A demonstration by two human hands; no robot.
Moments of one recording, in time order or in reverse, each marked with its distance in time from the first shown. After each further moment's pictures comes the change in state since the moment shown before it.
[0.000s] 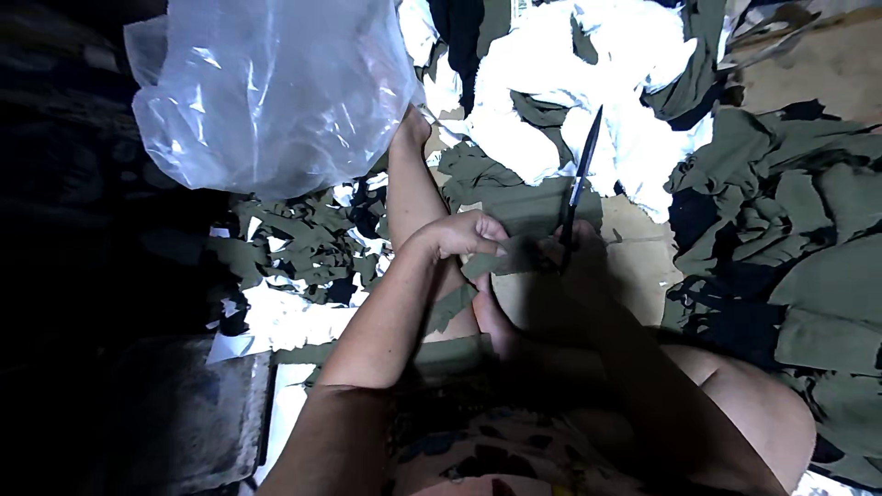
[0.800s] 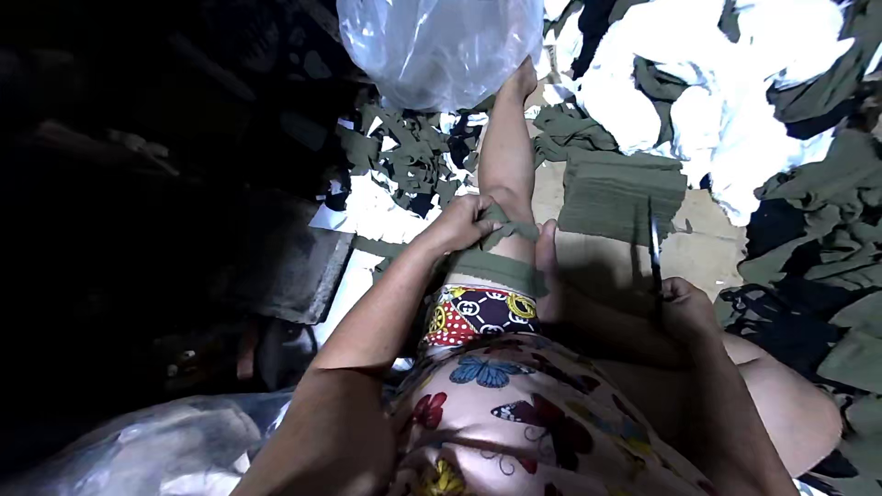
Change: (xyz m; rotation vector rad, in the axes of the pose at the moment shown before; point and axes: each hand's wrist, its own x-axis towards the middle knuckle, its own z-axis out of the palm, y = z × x) left_hand -0.168 -0.039 0.077 0.331 0.678 -0.082; right_hand -0.083 0.049 -0.087 -0.696 -0.177 0.122
